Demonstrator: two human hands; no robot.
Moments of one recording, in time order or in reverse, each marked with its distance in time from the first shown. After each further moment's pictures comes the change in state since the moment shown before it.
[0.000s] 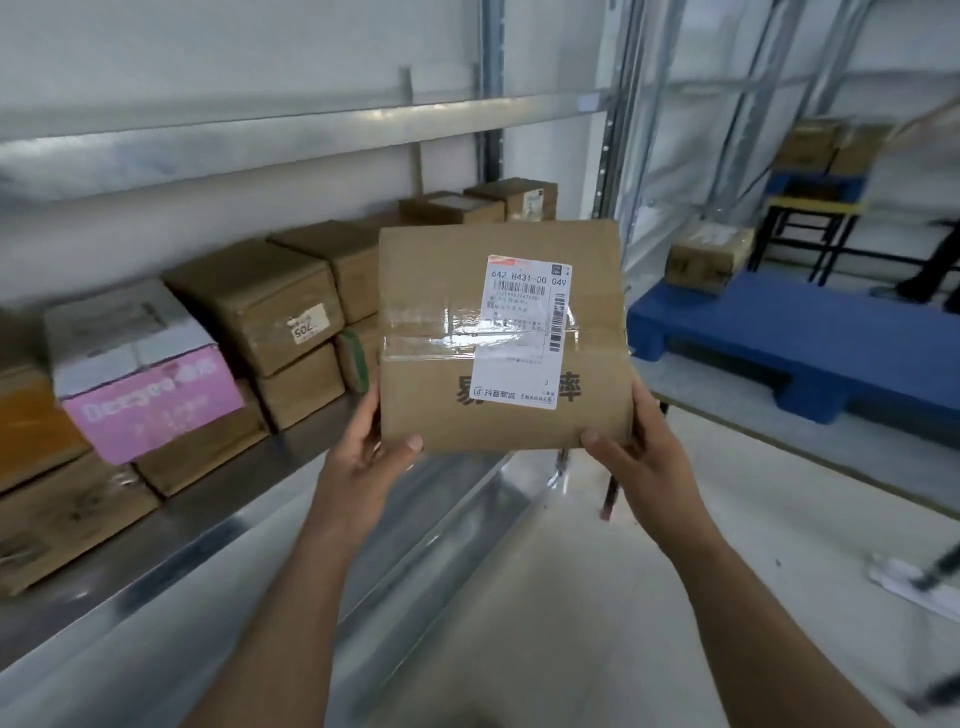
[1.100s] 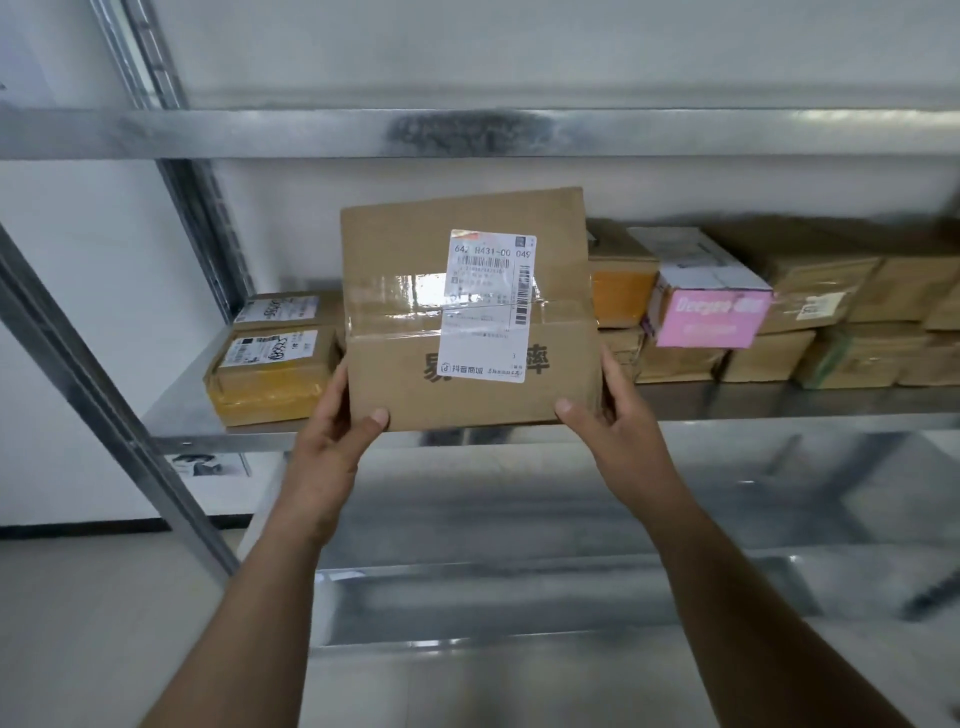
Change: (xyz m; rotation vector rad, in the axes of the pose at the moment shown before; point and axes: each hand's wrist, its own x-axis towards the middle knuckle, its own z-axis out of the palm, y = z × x) left_hand -0.351 0.093 -0.314 0.189 0.879 0.034; right_hand -0.168 -0.130 0.385 0.145 -0.798 -0.220
